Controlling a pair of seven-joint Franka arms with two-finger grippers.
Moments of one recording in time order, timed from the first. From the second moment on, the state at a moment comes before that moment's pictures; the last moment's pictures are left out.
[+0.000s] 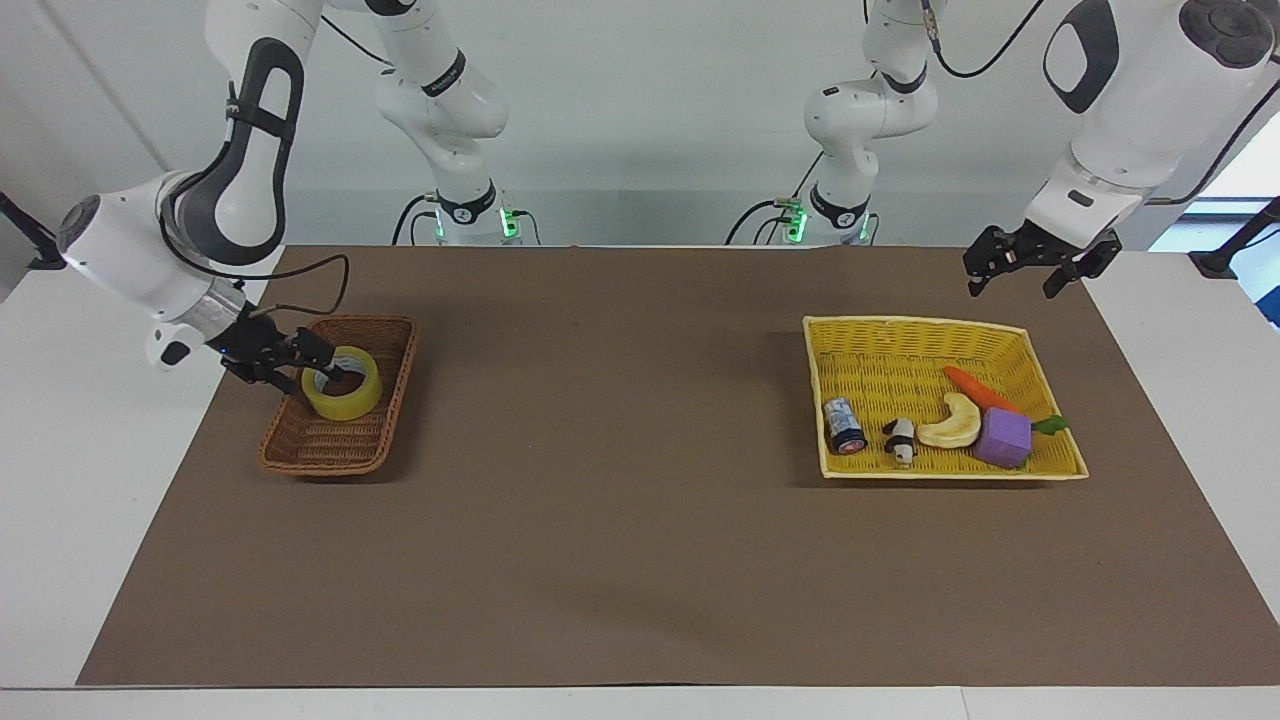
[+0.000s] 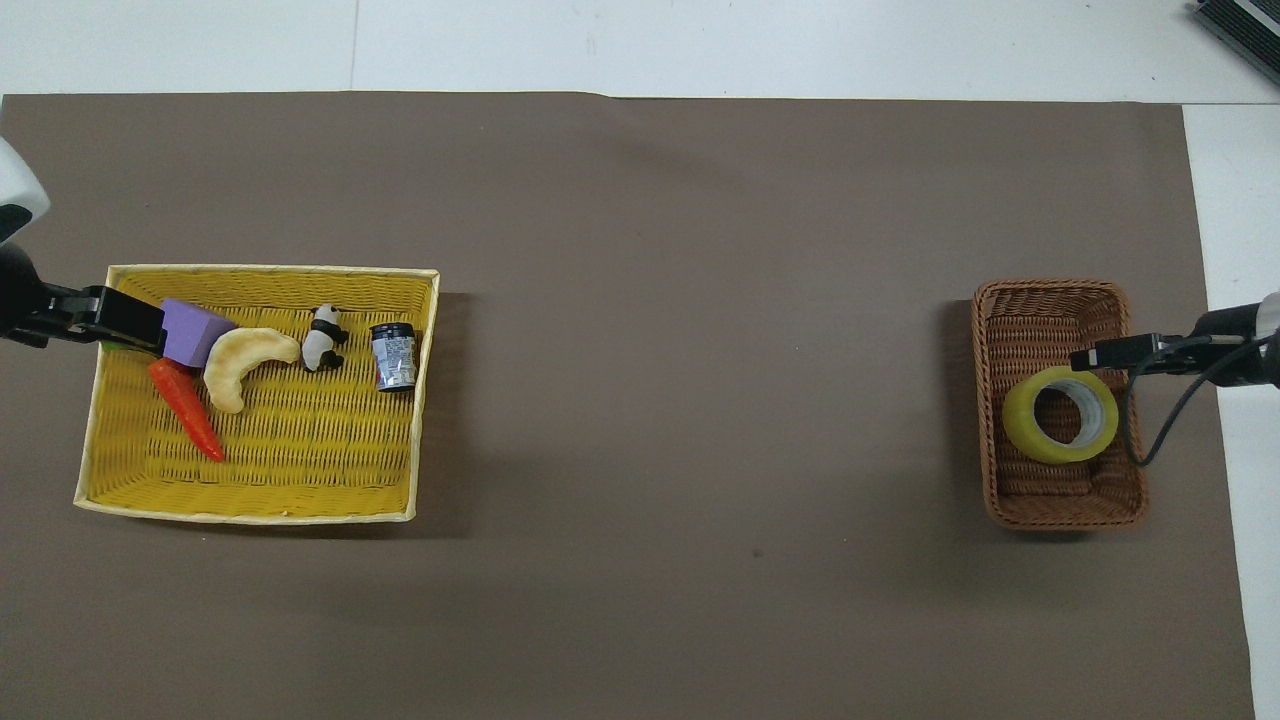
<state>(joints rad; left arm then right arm) 0.14 0.03 -0.20 -1.57 0.04 1.54 0.06 -0.25 0.18 -0.09 -1.90 0.35 1.97 -0.46</state>
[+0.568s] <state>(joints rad) 0.14 0.03 -0.20 -1.57 0.04 1.53 0.10 -0.02 0.15 -0.08 -1.73 -0.02 1.96 -0.08</state>
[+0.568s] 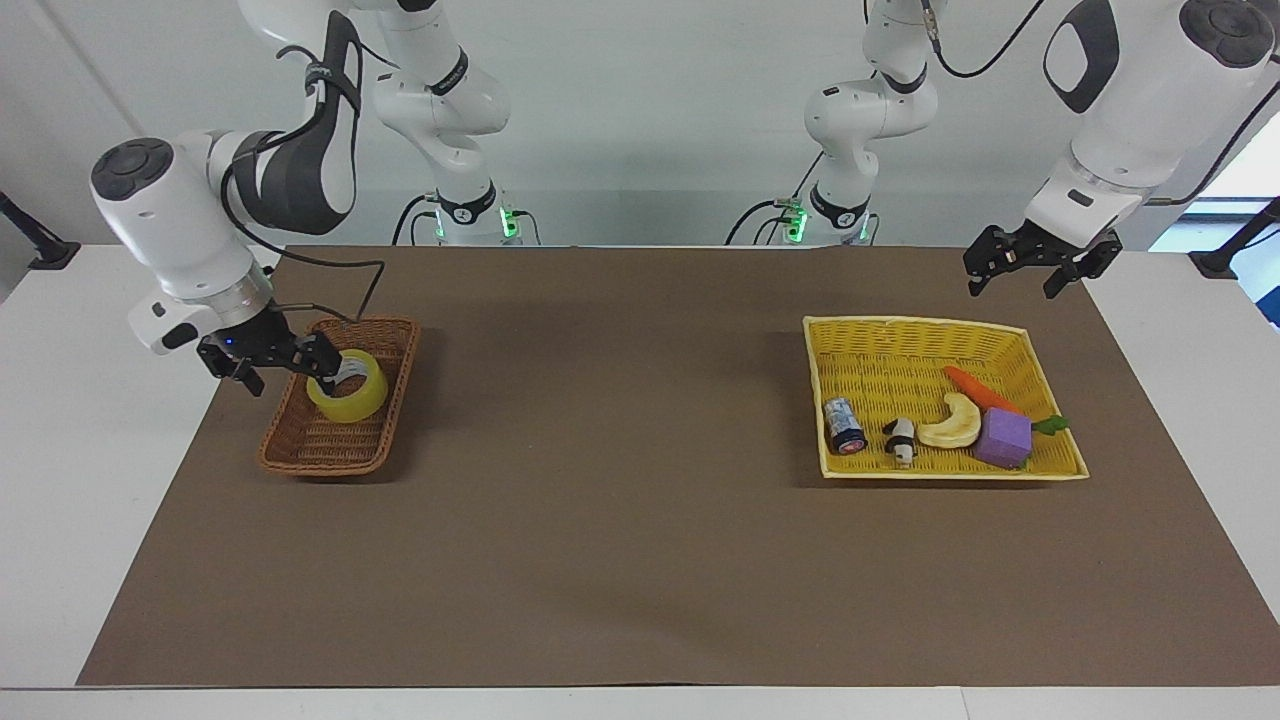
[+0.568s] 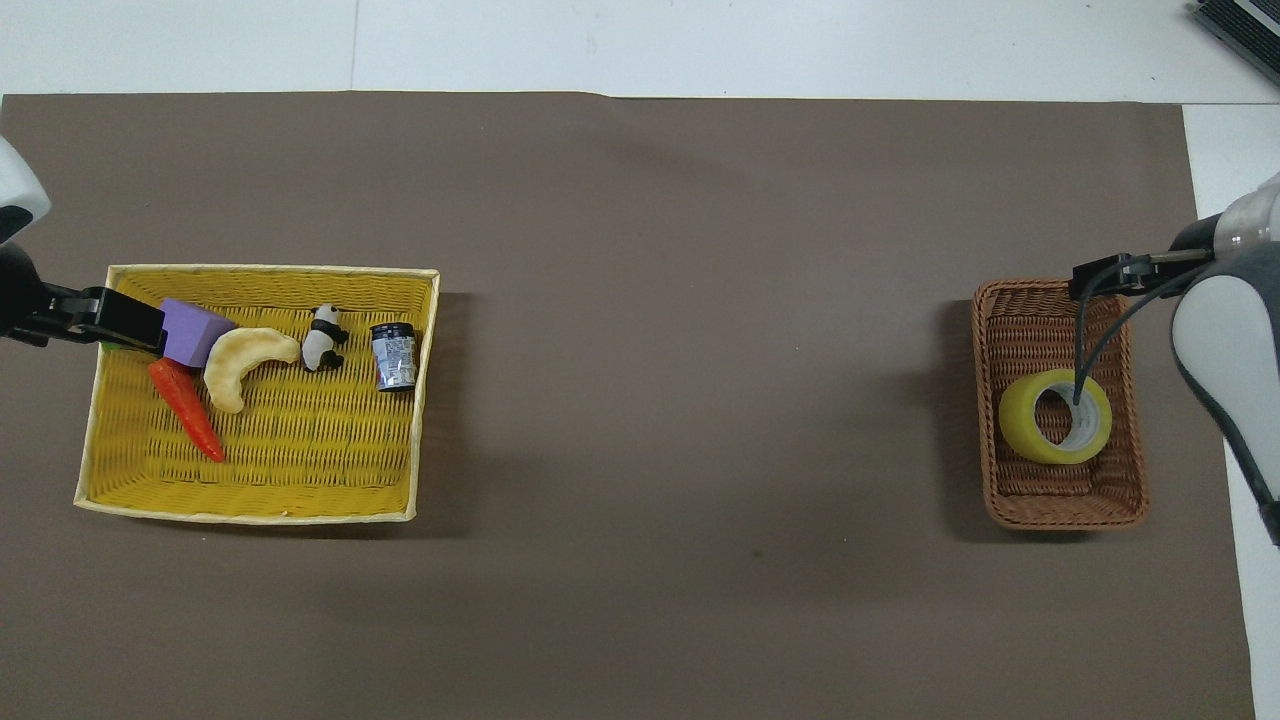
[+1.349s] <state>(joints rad) 0.14 0.02 -0.20 -1.55 0.04 1.49 0.16 0.10 0.02 -0.05 -1.47 -0.04 1.48 0.25</state>
